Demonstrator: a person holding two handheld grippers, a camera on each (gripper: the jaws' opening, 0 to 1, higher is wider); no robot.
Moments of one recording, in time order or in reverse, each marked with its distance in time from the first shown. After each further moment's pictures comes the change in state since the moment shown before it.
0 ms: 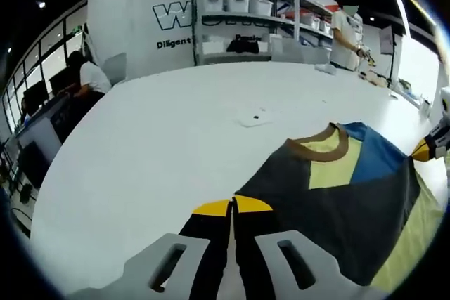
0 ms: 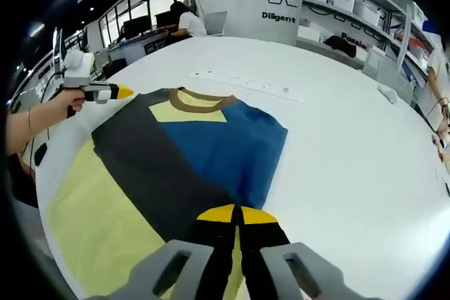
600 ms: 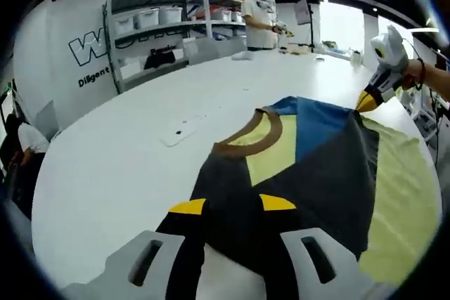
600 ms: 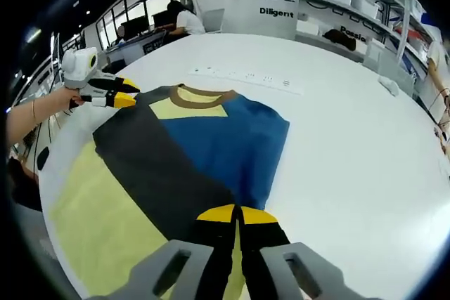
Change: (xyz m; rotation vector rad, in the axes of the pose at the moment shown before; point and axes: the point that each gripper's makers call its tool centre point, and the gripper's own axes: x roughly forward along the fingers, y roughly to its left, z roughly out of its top) left arm 0.002 -0.064 -0.002 0.364 0.017 -0.396; right arm -0.001 0.002 -0.006 0.038 0.015 0.026
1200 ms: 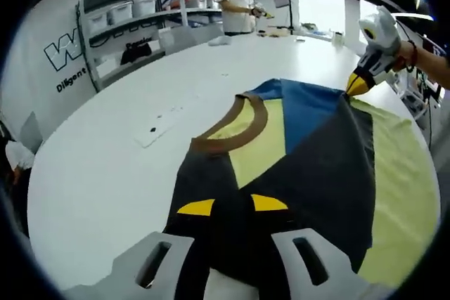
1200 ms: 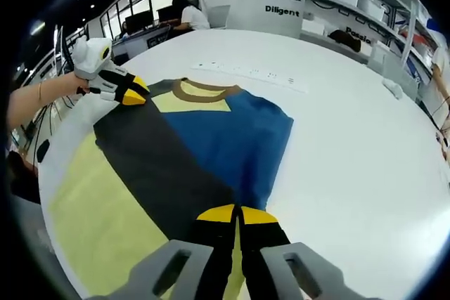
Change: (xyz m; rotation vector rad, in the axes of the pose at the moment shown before) left arm 0.019 -0.016 -0.002 0.085 0.080 -0.105; right arm 0.003 0.000 -0.005 -0.031 0.020 0.008
